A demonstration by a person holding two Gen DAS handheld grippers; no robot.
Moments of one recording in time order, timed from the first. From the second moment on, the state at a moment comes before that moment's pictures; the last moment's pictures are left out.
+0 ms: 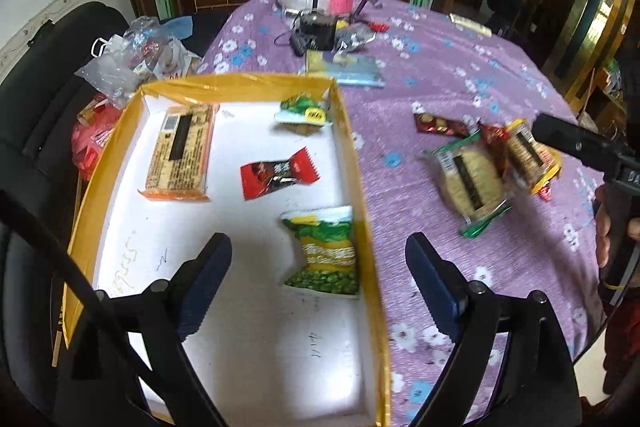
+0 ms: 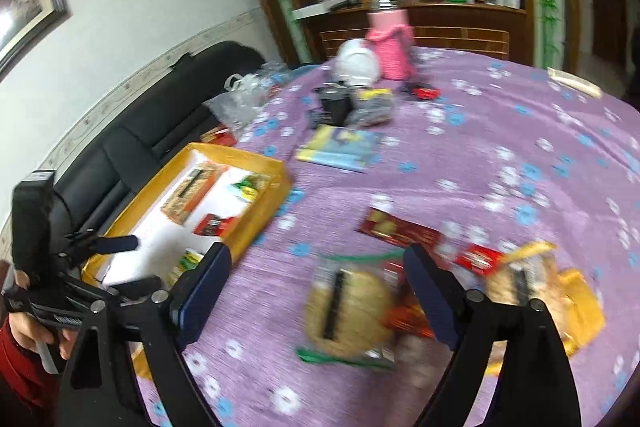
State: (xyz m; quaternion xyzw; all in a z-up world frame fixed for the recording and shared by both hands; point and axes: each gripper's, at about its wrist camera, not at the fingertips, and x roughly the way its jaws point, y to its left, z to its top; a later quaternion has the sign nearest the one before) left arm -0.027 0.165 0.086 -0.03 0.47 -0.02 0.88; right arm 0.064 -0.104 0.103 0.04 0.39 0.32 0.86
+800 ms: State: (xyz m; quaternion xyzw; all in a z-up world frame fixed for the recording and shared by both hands) left arm 0.042 0.042 0.065 -0.01 0.54 -0.05 0.84; right arm 0.093 -0.205 0.064 0.04 0.47 0.21 0.86
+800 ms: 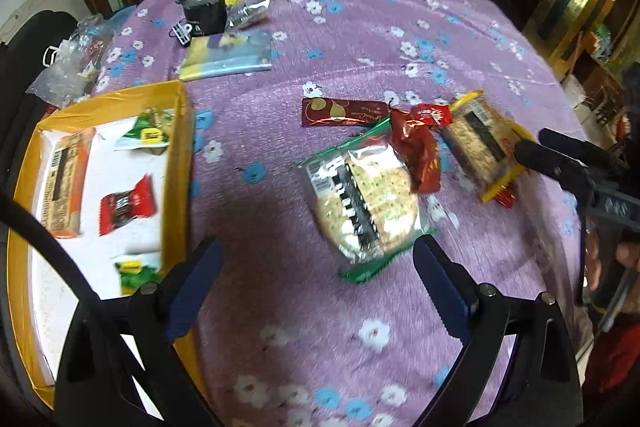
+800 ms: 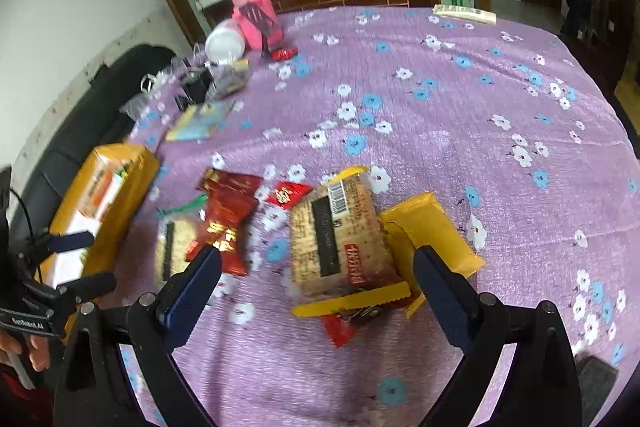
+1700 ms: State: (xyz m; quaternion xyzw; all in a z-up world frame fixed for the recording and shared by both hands) left arm 0.086 0.007 0.013 -0.02 0.55 -0.04 0.83; right arm 0.101 -0.193 0.053 -0.03 0.46 0.20 0.86
